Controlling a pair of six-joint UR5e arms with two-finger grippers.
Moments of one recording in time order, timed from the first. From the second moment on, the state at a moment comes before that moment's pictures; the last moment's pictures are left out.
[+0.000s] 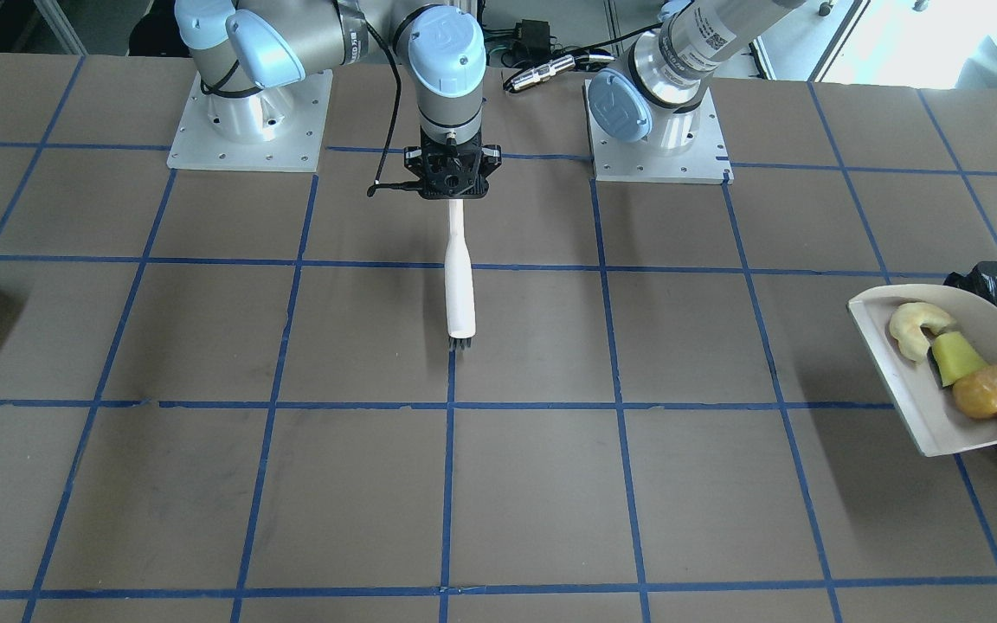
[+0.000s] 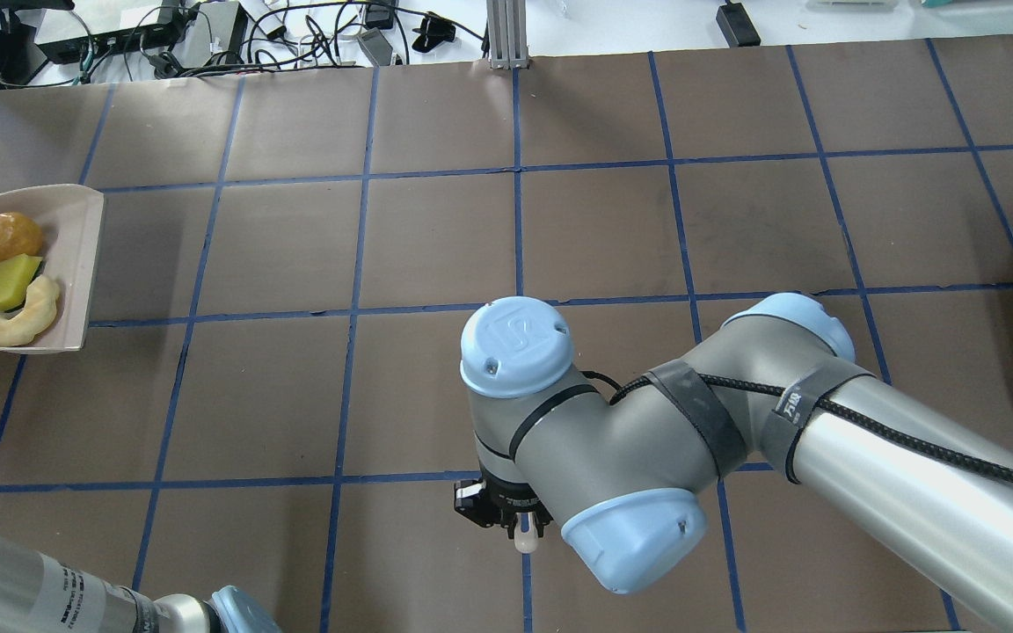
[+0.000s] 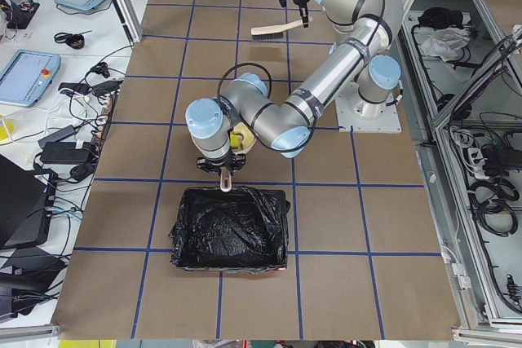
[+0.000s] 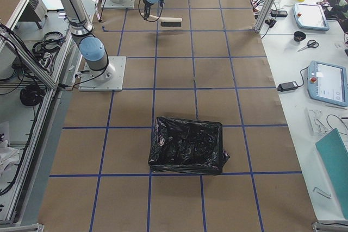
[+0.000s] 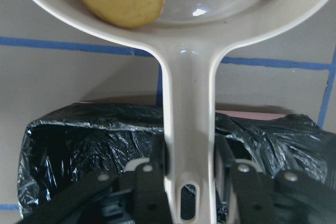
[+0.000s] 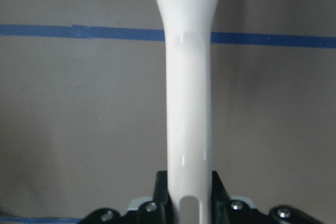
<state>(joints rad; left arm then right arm) -0.73 -2.05 -1.29 -1.43 1.60 2.32 2.15 -1.51 2.06 -1.89 -1.41 0.54</state>
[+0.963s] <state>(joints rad) -0.54 -2.25 -0.81 -1.64 1.65 2.49 2.15 -1.47 2.08 -2.02 -1.39 0.68</state>
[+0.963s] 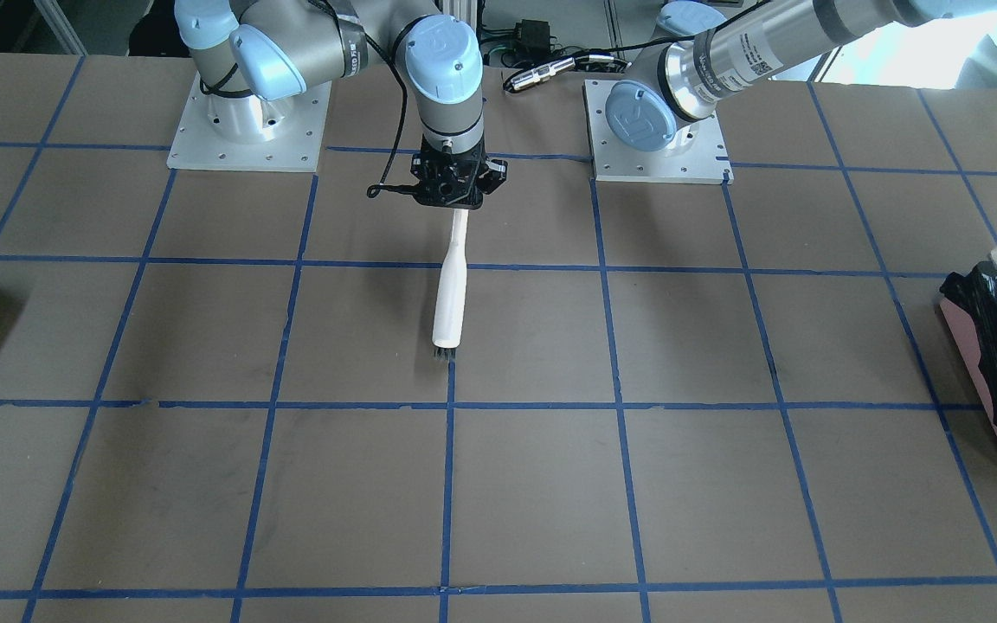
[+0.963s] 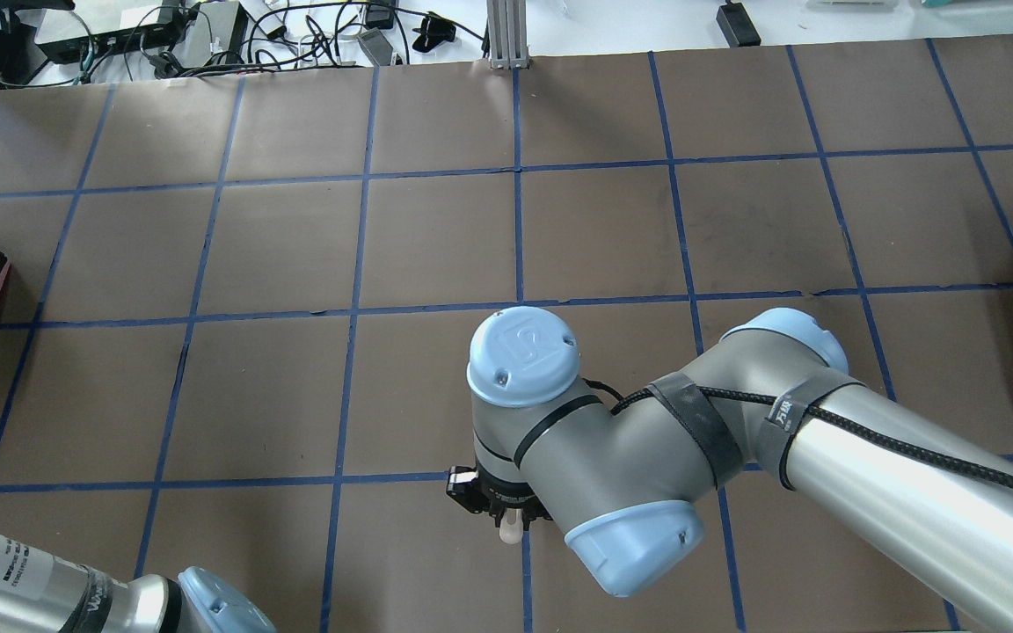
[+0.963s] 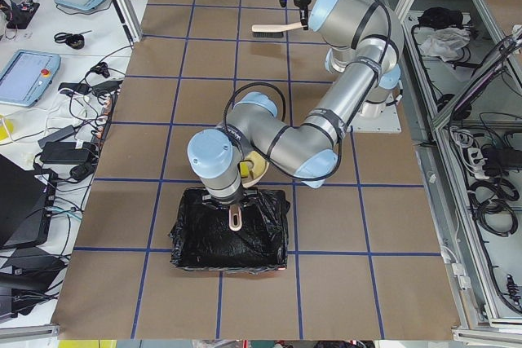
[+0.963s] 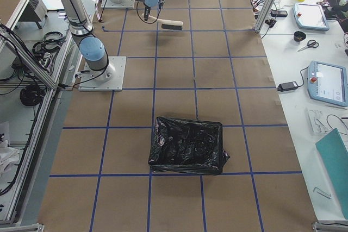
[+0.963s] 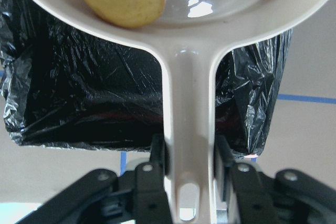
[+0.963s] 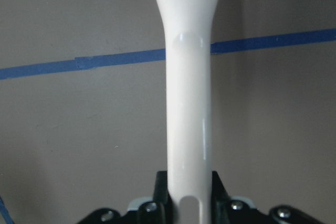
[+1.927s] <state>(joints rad) -0.48 -2.37 -0.66 -1.31 1.64 2.52 2.15 -1.43 2.08 -2.07 -1.39 0.68</state>
